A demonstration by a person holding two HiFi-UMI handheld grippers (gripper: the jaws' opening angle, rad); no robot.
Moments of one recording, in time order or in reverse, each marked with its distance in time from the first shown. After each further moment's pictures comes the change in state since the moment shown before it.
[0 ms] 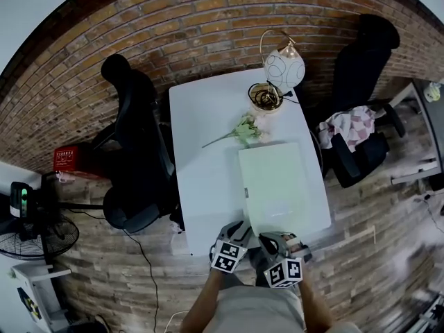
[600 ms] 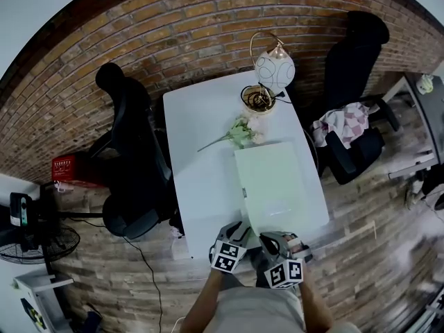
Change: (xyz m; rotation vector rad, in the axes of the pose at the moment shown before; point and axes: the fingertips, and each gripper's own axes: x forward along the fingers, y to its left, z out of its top) left arm -0.001 0.000 0.001 0.027 0.016 -0.014; right arm -0.012 -0.009 0.008 0.030 0.000 -0.070
